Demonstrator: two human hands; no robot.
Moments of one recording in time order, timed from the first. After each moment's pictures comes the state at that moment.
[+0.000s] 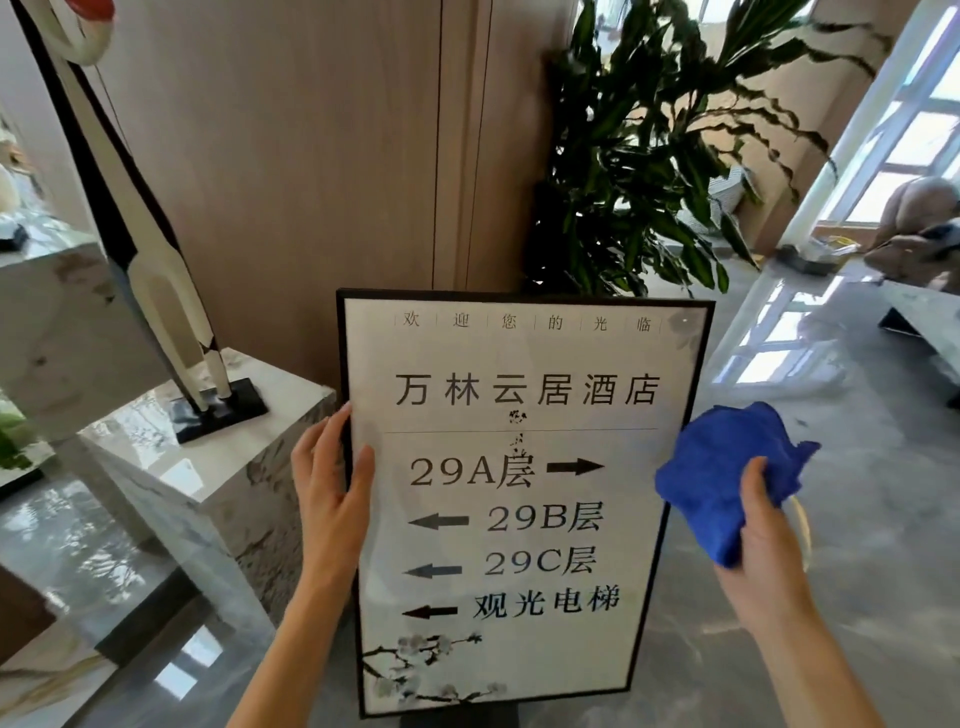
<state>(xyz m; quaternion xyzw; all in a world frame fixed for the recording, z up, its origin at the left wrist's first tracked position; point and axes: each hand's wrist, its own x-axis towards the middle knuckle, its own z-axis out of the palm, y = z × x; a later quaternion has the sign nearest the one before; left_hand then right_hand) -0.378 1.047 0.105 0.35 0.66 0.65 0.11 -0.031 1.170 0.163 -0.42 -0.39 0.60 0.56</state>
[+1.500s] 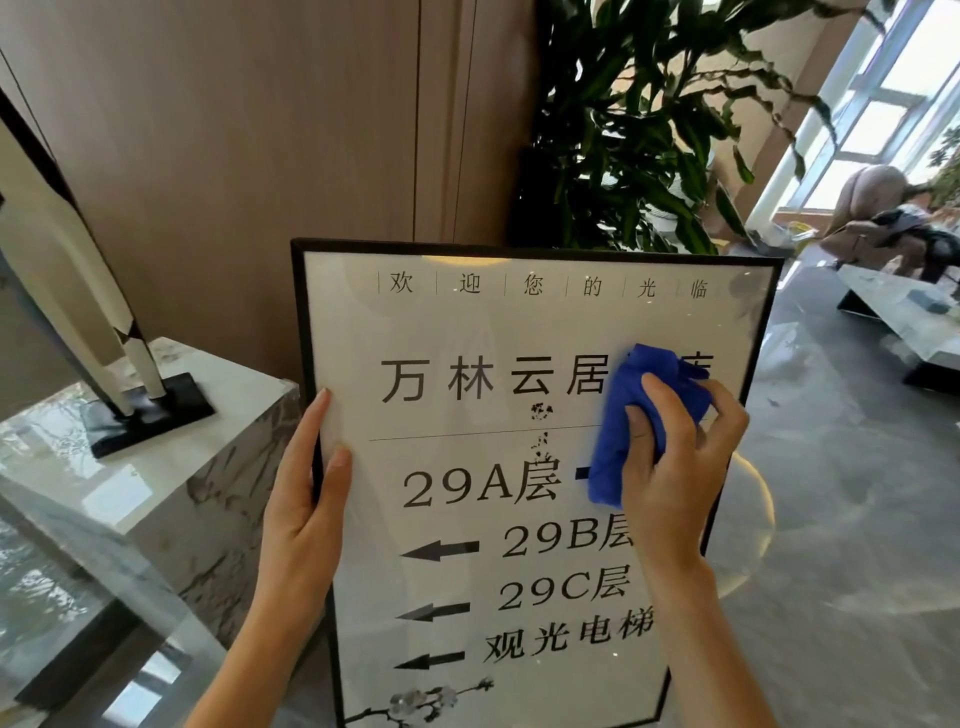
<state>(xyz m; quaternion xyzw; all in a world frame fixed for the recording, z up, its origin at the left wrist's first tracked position) -0.403 1.068 0.085 0.39 0.56 0.70 0.22 -0.151 1.225 0.109 -0.38 -0.71 -0.05 0.60</state>
